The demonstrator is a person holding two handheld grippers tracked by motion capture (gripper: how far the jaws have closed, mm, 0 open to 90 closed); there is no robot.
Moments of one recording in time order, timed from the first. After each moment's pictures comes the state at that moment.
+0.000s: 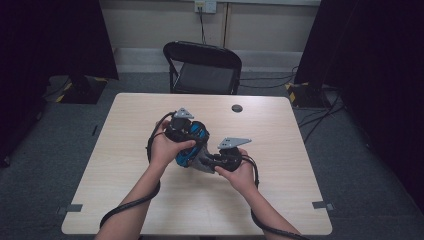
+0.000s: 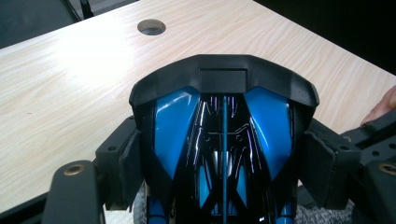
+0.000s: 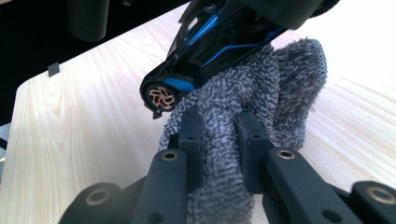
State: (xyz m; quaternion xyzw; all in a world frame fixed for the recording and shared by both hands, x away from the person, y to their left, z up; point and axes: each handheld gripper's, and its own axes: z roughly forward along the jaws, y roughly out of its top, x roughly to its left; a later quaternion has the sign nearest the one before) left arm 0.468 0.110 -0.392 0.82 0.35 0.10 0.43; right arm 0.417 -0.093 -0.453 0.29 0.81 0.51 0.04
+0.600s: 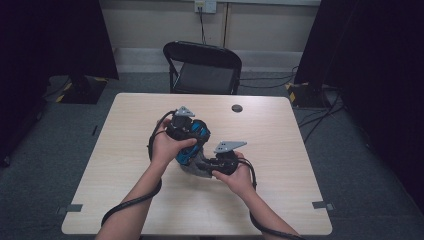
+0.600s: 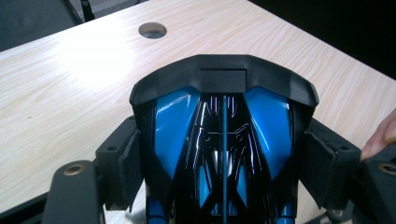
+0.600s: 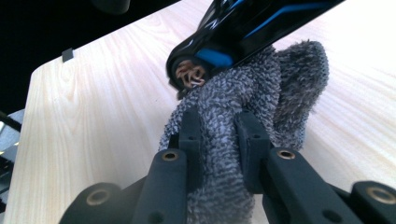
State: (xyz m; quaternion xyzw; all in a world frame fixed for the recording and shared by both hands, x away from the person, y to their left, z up) left arm 0.473 0.106 -0.389 0.82 0.36 0.10 0.44; right arm 0.412 -0.085 -0.462 0.27 0.82 0.50 0.02
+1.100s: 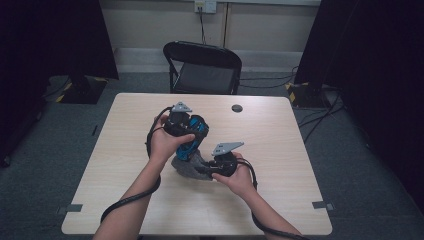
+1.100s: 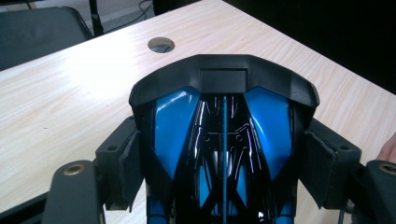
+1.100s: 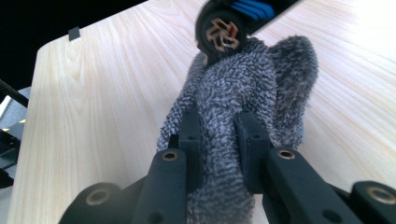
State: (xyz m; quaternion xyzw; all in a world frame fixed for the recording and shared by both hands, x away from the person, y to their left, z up) left arm 0.478 0.115 -0.379 0.81 0.36 0.11 0.45; right arm 0.411 -0.085 -0.460 0.24 0.84 0.48 0.01
